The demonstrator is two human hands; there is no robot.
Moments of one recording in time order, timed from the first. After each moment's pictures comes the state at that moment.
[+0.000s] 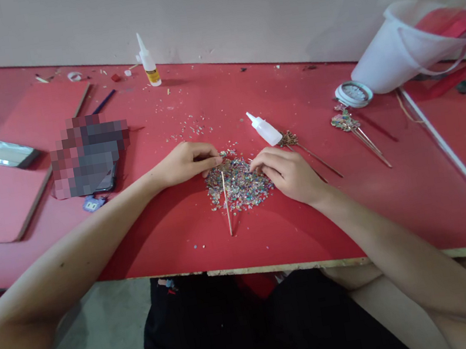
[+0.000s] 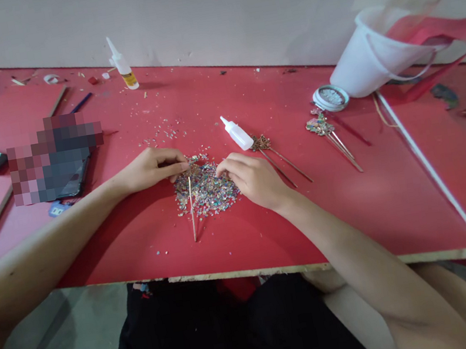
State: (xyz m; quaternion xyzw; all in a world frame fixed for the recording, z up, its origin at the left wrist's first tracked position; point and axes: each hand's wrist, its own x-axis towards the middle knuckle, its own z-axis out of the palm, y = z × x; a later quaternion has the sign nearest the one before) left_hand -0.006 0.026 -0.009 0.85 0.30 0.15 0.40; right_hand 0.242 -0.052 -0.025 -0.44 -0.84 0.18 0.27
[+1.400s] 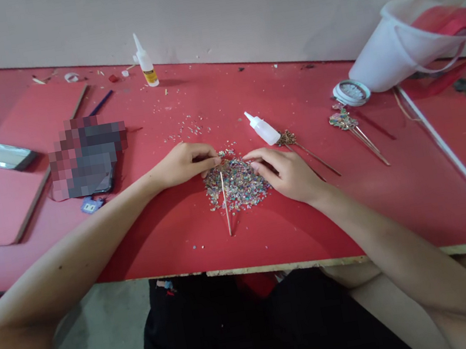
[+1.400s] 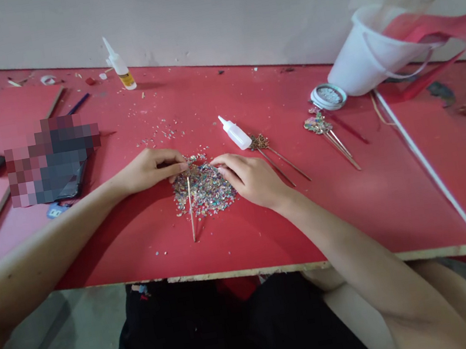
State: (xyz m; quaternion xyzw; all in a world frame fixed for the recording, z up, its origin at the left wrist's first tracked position) left_hand -0.007 0.027 -0.013 0.86 0.30 0.15 0.39; right_hand 0.238 -0.053 -0.025 -0.48 -0.82 0.17 0.26
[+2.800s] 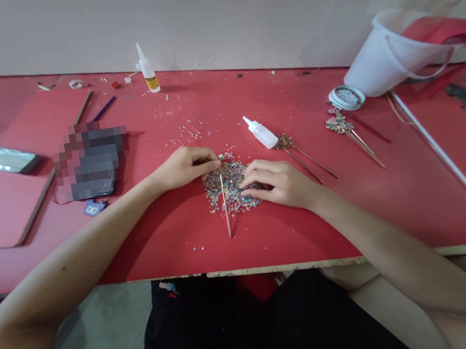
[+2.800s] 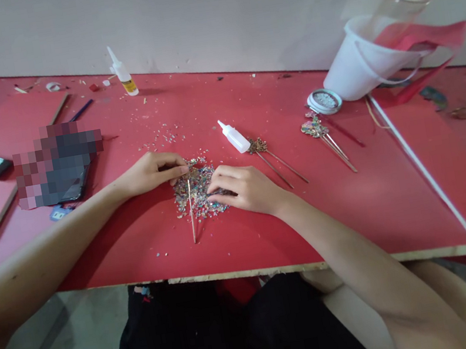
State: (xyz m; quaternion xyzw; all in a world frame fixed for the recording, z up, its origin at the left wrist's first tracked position) left_hand -0.008 0.028 -0.015 0.86 0.30 0.15 0.39; right_hand 0.236 -0.055 -0.026 -0.33 -0.89 0.17 0.26
